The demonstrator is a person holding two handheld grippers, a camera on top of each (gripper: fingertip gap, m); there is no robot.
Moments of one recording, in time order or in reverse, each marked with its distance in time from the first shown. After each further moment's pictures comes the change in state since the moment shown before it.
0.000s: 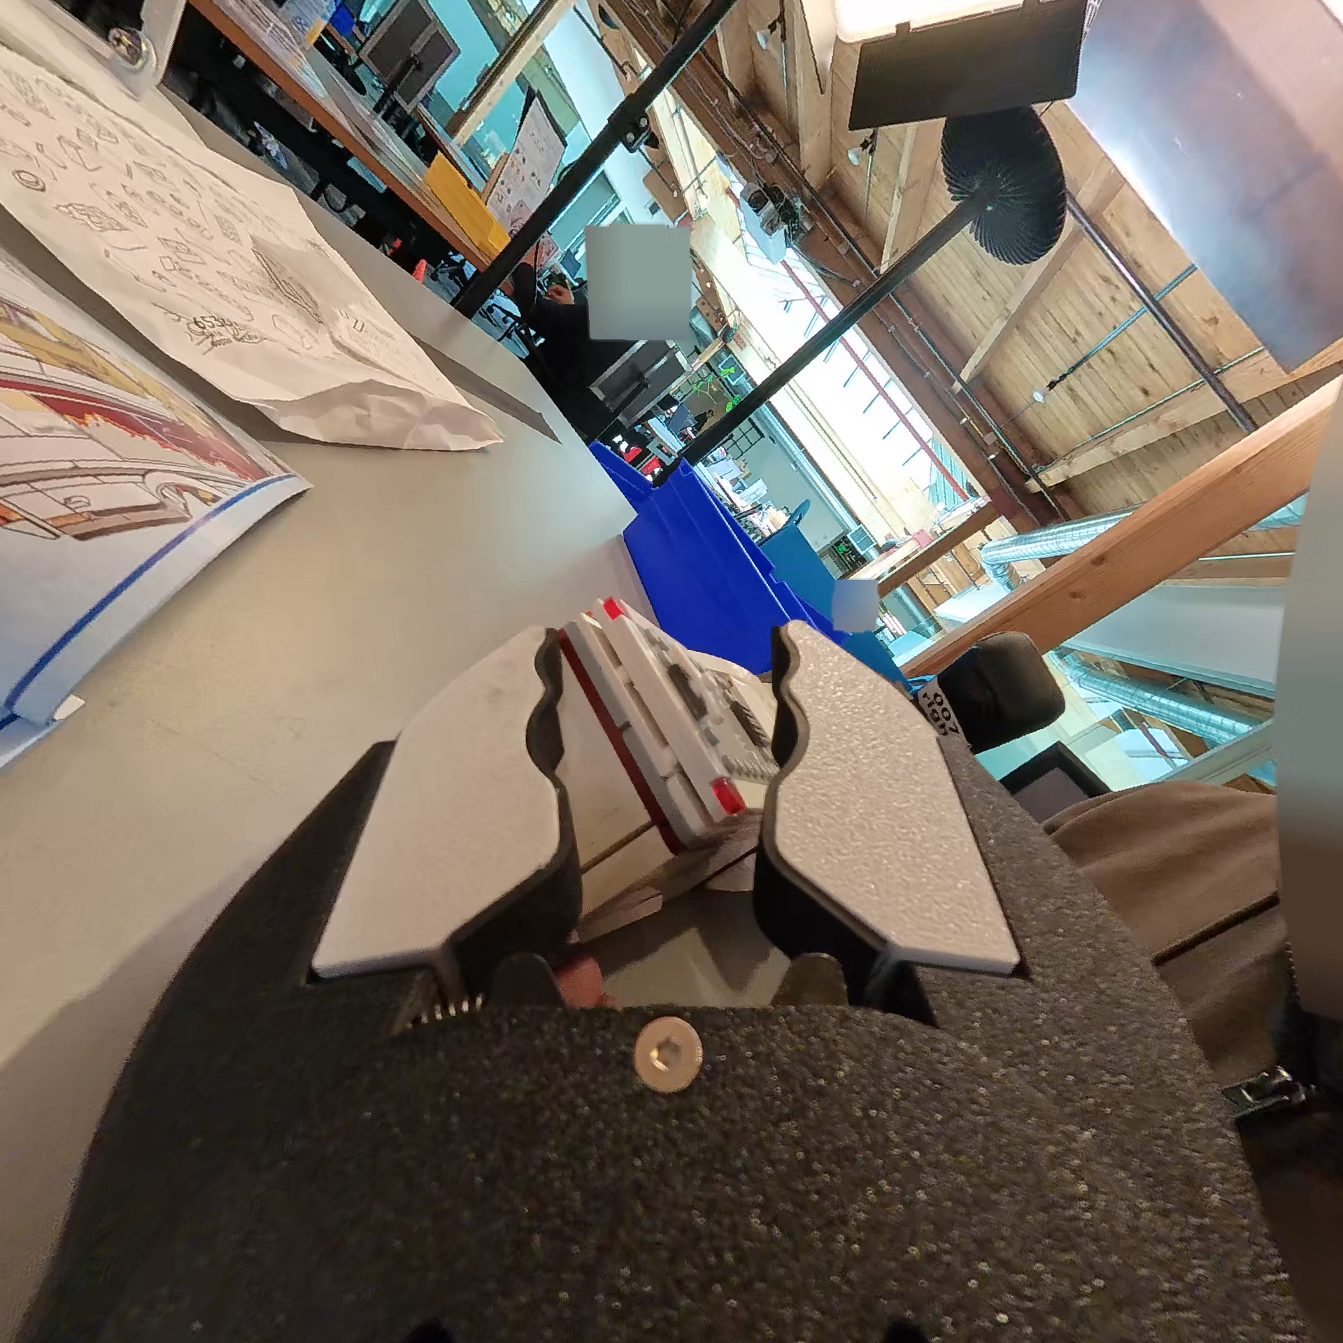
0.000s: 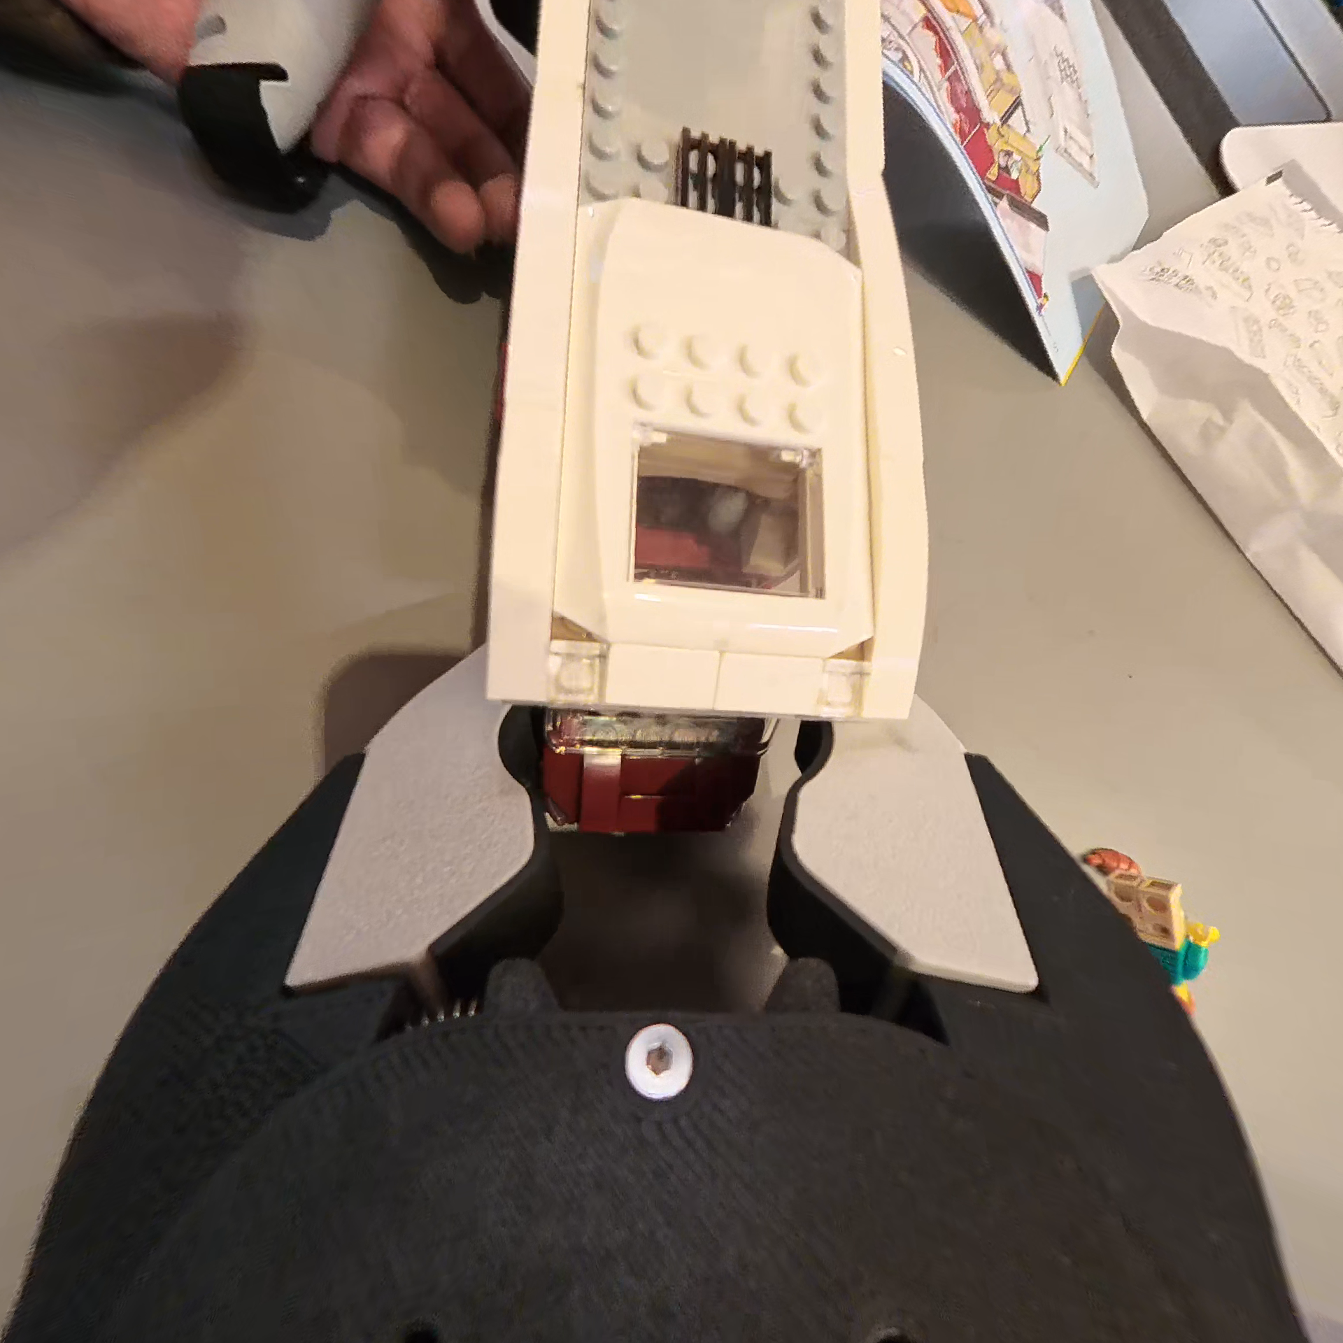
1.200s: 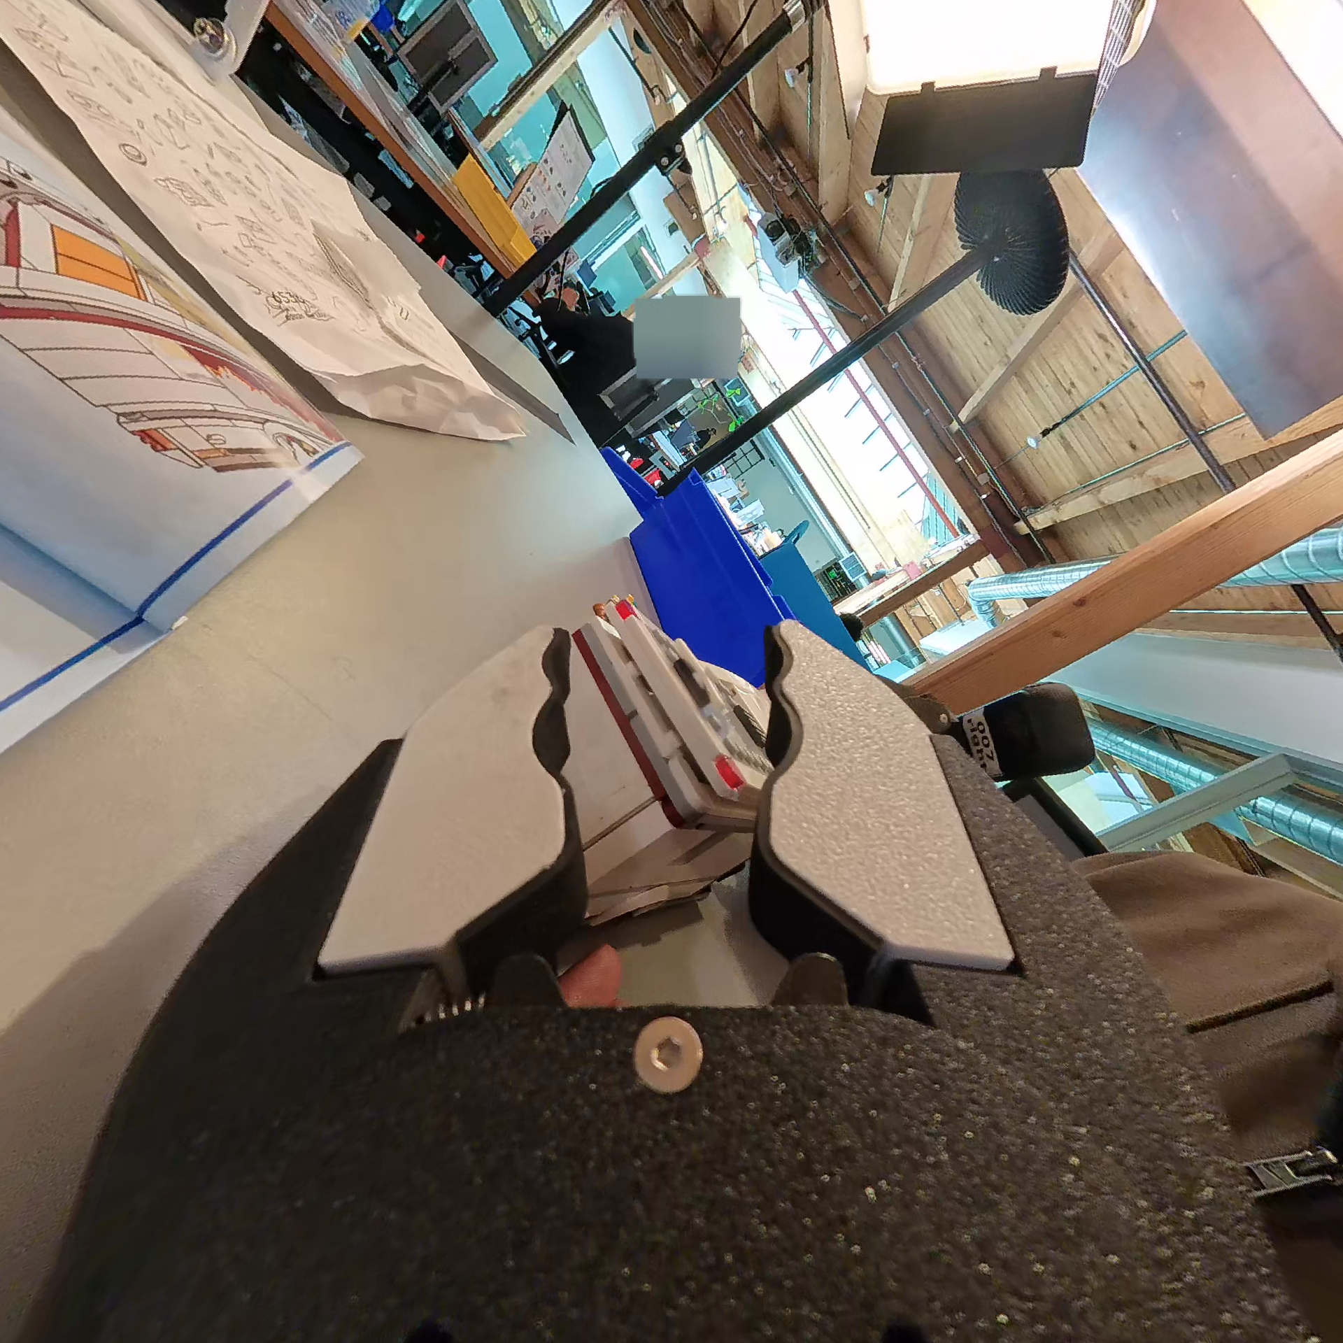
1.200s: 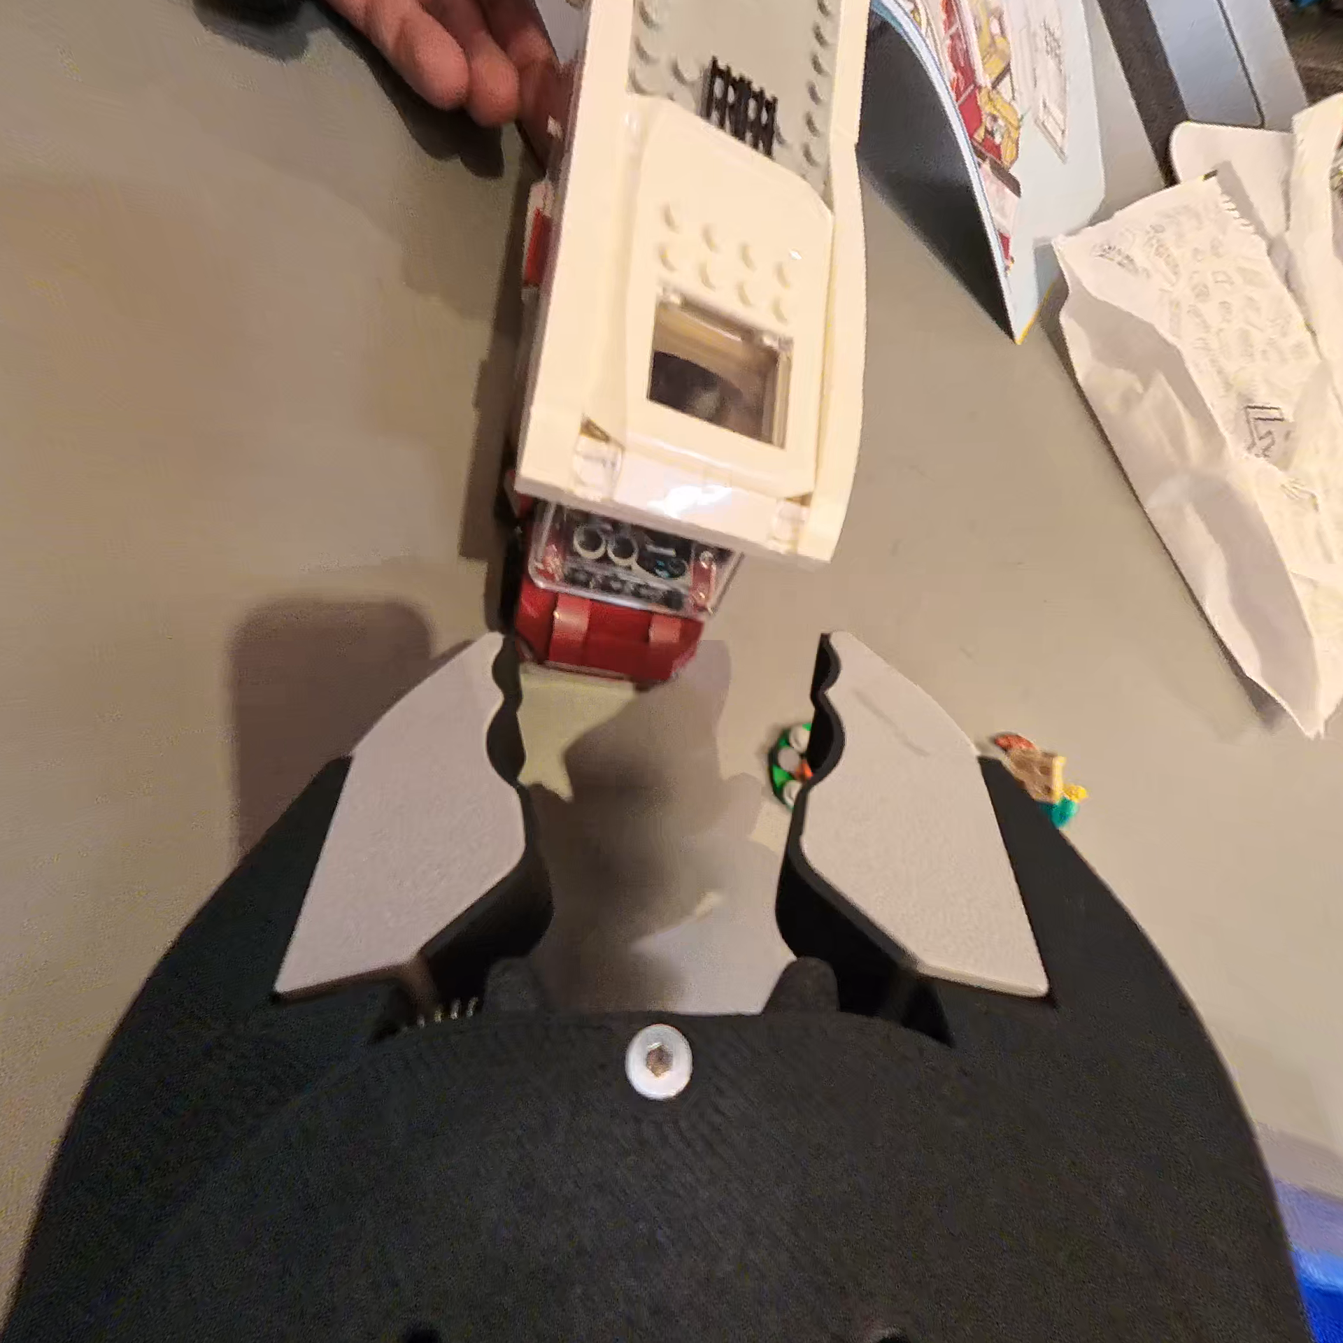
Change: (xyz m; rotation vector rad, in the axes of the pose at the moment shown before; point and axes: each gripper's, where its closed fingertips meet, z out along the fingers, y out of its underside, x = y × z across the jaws) left arm -0.009 -0.001 -0.020 0.022 -0.018 -0.076; right arm -0.003 0.015 -0.041 -0.091 0.068 -0.108
